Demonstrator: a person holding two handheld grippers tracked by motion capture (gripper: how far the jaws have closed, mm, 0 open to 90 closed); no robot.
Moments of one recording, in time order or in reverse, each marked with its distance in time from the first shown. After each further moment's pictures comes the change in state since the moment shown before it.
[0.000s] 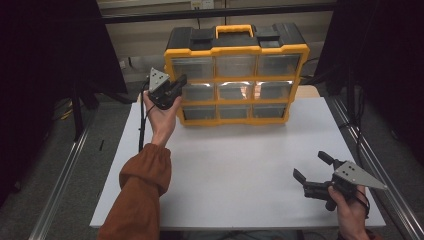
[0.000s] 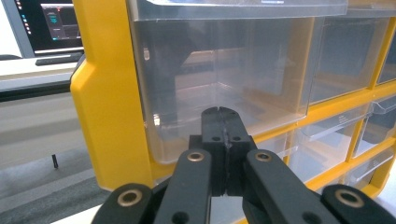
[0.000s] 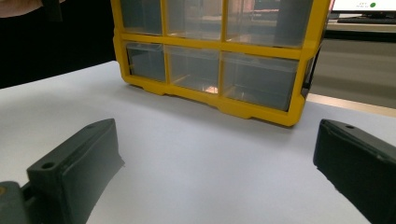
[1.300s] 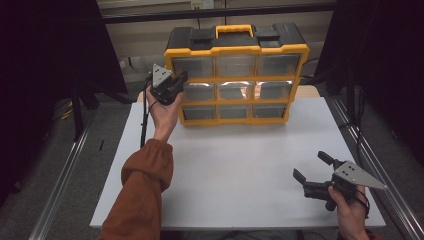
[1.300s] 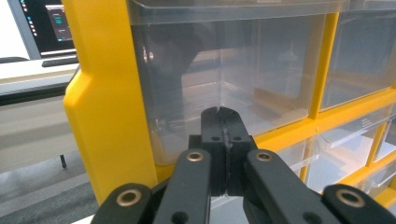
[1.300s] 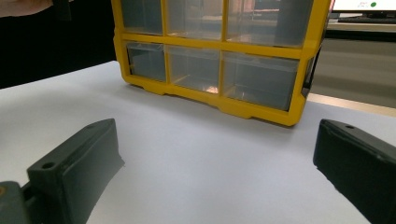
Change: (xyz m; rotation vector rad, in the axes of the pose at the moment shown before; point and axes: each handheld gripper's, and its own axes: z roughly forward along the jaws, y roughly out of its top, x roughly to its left) left arm 0.004 0.002 0.013 0.014 0.013 0.027; right arm 0.000 0.000 0.000 0.001 0.002 0.000
